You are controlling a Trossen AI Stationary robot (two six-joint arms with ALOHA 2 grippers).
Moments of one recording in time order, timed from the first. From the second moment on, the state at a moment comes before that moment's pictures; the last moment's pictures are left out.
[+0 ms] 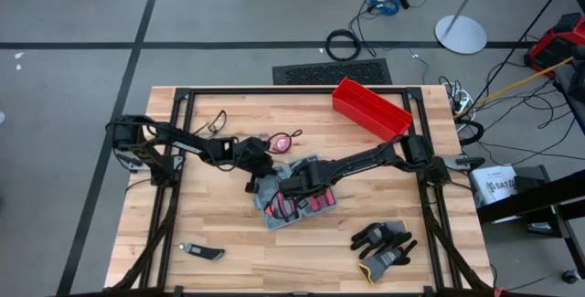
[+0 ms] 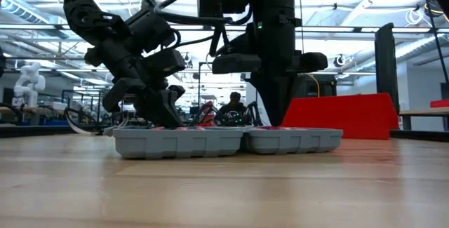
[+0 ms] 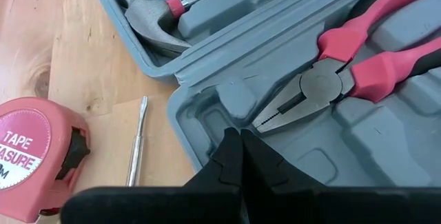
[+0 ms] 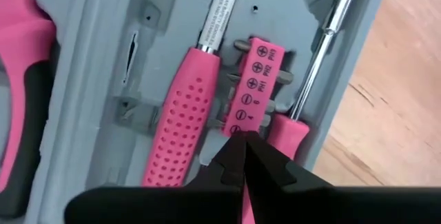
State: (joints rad) left arm 0.14 1.62 0.58 0.23 0.21 0.35; right arm 0.16 2.16 1.70 -1.17 0.18 1.08
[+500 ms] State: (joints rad) left arm 0.14 1.62 0.58 0.23 0.21 0.35; right arm 0.15 2.15 1.71 -1.18 0.23 1.09
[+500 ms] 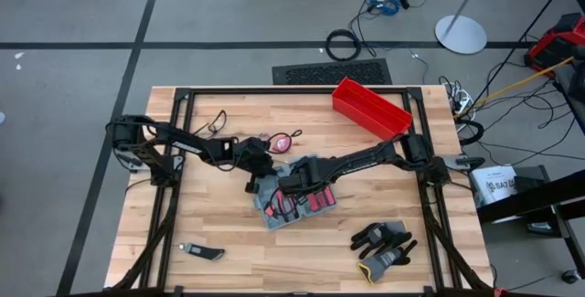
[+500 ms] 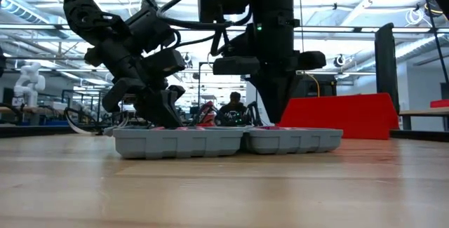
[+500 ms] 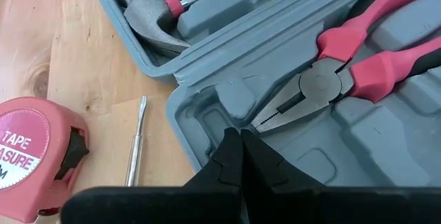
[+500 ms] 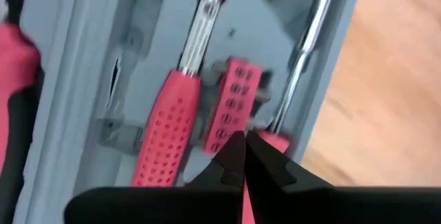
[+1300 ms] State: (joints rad) left arm 0.14 1.62 0.58 0.23 0.21 0.35; right arm 0.09 2.19 1.72 -1.09 0.24 0.96
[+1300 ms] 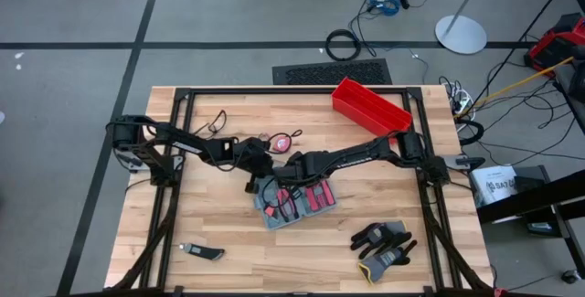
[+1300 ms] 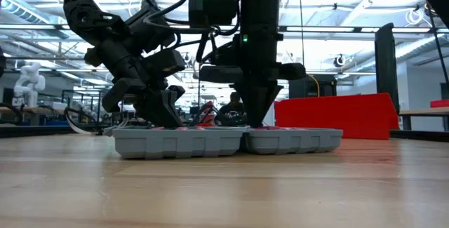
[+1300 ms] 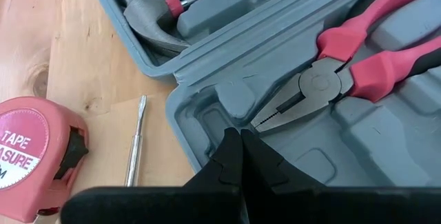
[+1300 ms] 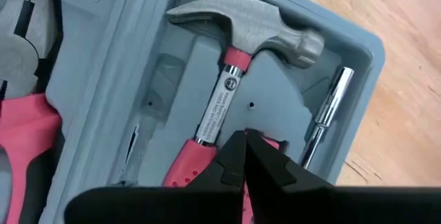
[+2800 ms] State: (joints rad) left arm 0.14 1.62 0.58 0.22 0.21 0.34; right arm 0.14 2.18 1.73 -1.19 0.19 1.01
